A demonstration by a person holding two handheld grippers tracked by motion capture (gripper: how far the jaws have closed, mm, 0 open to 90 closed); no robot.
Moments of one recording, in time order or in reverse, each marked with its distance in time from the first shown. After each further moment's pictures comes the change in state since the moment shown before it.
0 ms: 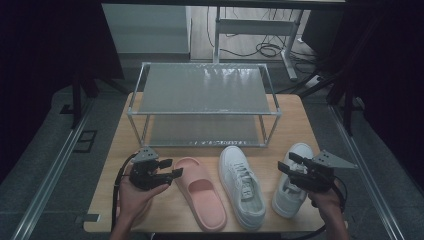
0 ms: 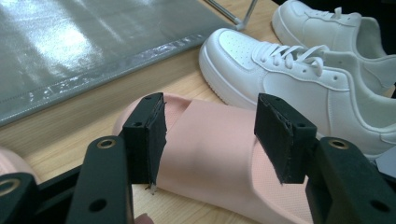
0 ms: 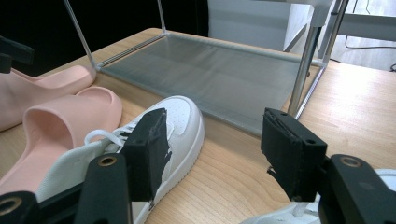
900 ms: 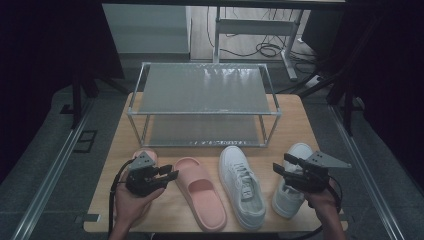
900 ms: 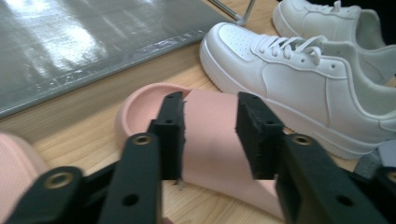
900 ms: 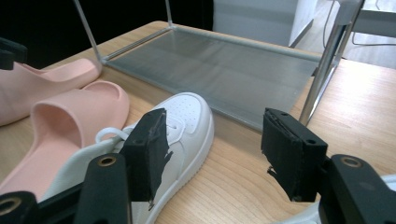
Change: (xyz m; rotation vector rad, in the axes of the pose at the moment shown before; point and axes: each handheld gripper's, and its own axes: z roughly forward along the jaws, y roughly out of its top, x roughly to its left) left arm -0.009 -0.013 -0.012 -0.005 0.029 0.029; right arm 0.012 0.004 0.006 0.027 0.015 -0.017
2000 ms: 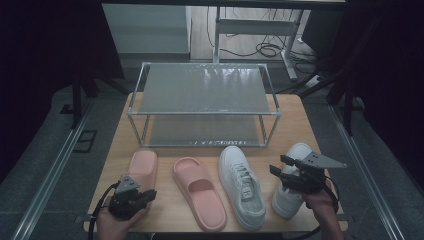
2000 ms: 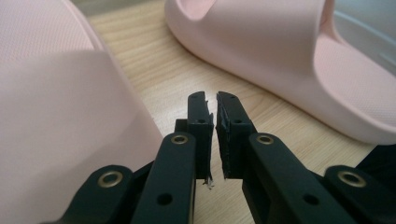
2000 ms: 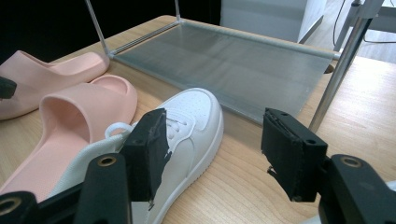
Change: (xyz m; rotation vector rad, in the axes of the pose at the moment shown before) left arm 0.011 -0.071 -0.019 0.156 0.133 -0.096; right arm 0.005 -0.001 0.006 0.020 0.024 -0.012
